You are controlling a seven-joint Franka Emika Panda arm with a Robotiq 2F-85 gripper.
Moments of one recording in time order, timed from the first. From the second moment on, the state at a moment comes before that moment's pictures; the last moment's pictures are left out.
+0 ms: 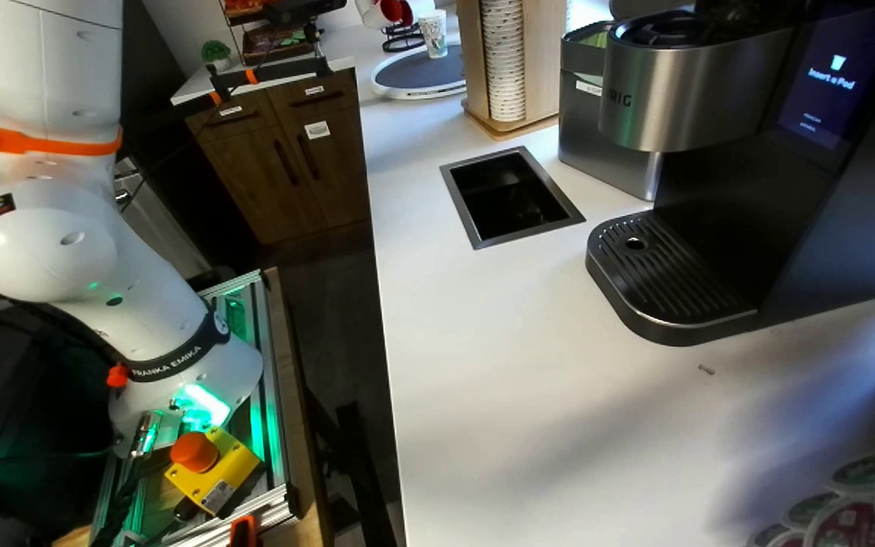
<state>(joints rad) 0.26 0.58 -0.23 -1.19 -0.24 2.54 0.16</state>
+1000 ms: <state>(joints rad) 0.27 0.55 -0.26 -1.12 -0.25 2.24 0.15</state>
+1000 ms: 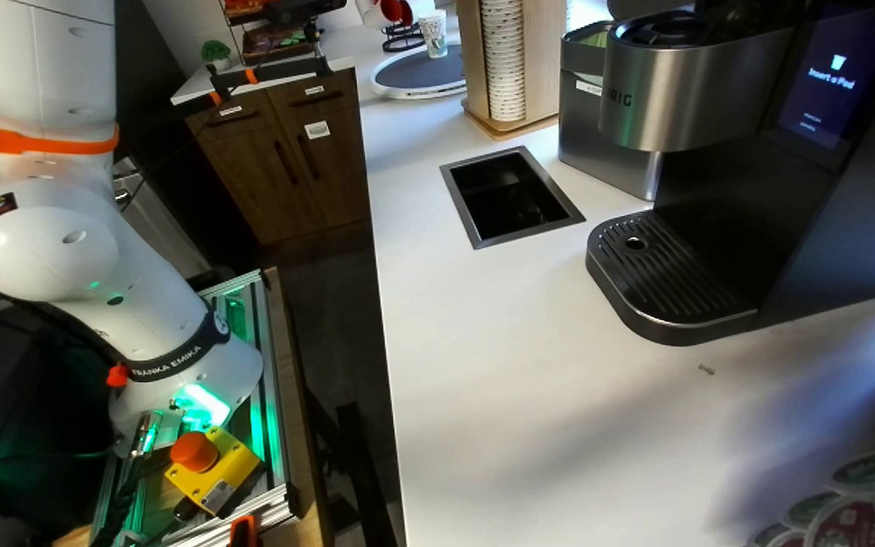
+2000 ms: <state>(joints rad) 0.28 0.42 -0.25 -1.16 -0.24 2.02 0.09</state>
